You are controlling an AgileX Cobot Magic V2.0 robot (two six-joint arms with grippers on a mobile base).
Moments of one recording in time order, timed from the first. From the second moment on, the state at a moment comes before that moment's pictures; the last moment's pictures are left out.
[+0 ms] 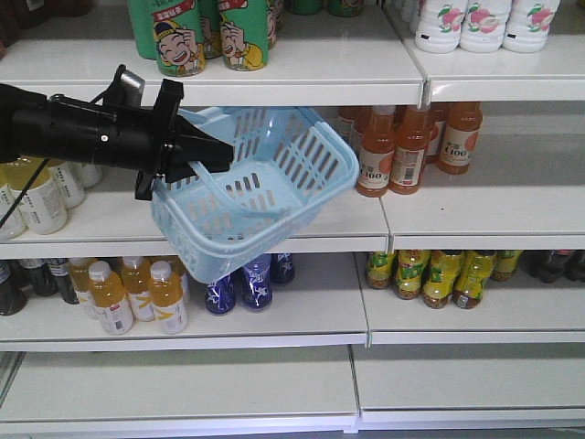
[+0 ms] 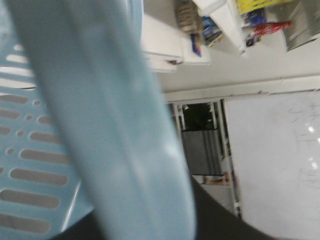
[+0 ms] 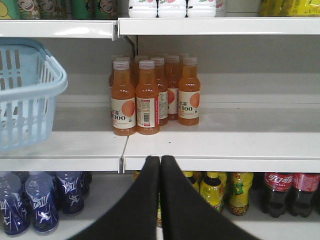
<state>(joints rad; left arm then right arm) -0.08 1.91 -1.54 -1.32 1.17 0.36 0.00 -0.01 0.03 0.03 0.10 -0.05</state>
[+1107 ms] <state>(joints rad) -0.33 1.67 -0.69 -1.65 1.14 0.89 0.00 -0.01 0.03 0.03 0.10 -0.05</state>
